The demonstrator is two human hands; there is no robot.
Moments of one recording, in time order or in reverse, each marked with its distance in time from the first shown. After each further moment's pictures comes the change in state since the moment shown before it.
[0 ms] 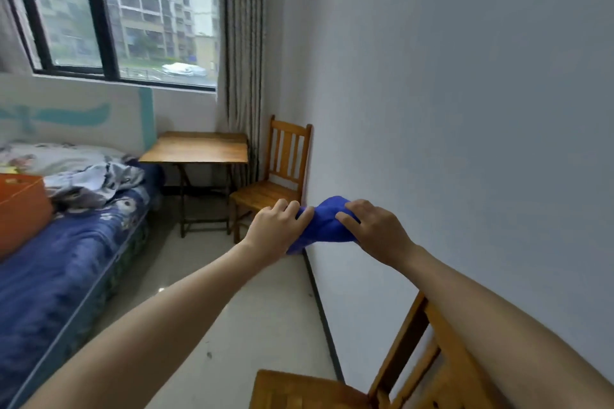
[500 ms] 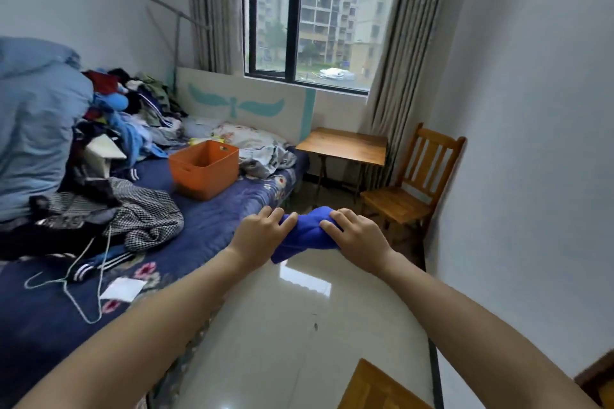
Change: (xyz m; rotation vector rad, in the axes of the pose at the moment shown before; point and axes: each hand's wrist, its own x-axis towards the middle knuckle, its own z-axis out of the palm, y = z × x) left_hand -0.220 -0.083 -0.120 0.353 -0.275 -0.376; right_hand 0.135 -0.206 0.016 0.402 0.299 -0.305
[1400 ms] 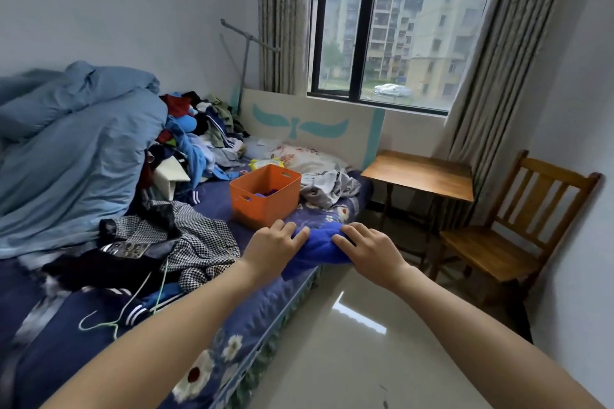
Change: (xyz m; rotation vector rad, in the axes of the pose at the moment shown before) left_hand -0.014 -0.217 0.128 0.092 -0.090 -0.102; right_hand 0.198 -0.008 0.209 0.102 0.108 -0.138
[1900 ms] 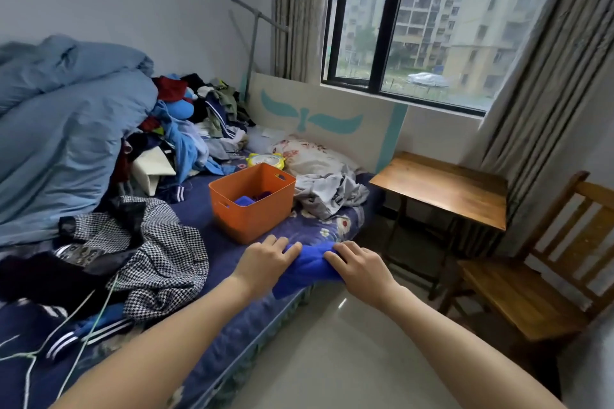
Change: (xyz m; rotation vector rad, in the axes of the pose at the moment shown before) left_hand 0.150 0.014 0.190 -0.060 -0.133 -0.116; right_hand -0.033 0.174 0.183 0.190 -0.085 0.029
